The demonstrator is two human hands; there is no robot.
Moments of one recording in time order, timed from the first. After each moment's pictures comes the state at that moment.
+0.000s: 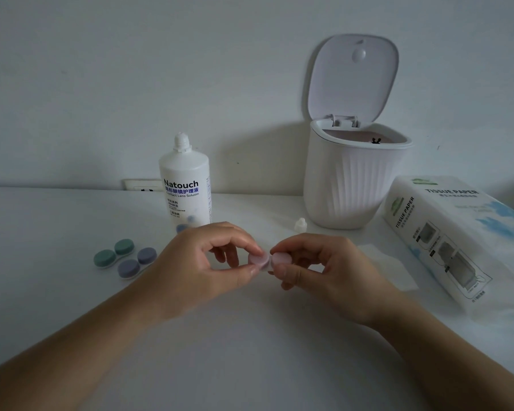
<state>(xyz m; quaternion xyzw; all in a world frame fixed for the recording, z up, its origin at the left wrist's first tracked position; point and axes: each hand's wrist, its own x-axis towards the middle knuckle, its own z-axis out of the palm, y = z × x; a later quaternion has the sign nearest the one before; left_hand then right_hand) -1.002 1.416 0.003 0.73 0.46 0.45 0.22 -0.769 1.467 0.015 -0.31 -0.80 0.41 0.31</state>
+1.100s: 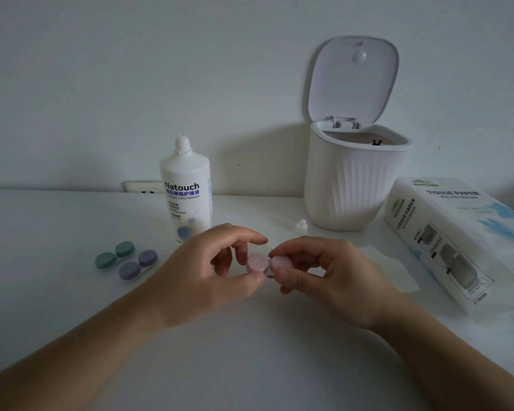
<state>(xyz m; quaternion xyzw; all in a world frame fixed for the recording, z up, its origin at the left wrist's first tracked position) -0.996 1.408 0.007 0.71 0.50 0.42 0.25 -0.769 1.466 0.014 -0.29 -0.81 0.41 0.31</state>
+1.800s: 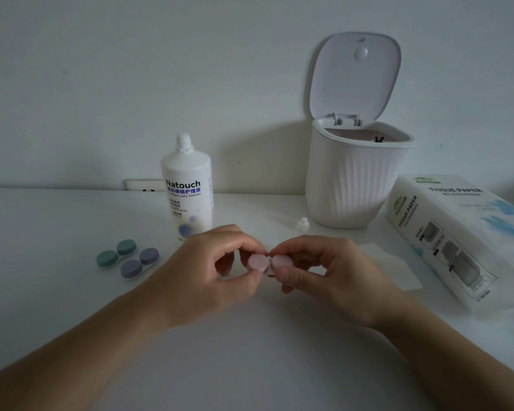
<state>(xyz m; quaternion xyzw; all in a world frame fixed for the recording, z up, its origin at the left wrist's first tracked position) -0.995 1.408 0.010 0.76 0.48 0.40 0.19 -0.769 1.467 0.013 -0.28 -0.81 0.42 0.30</state>
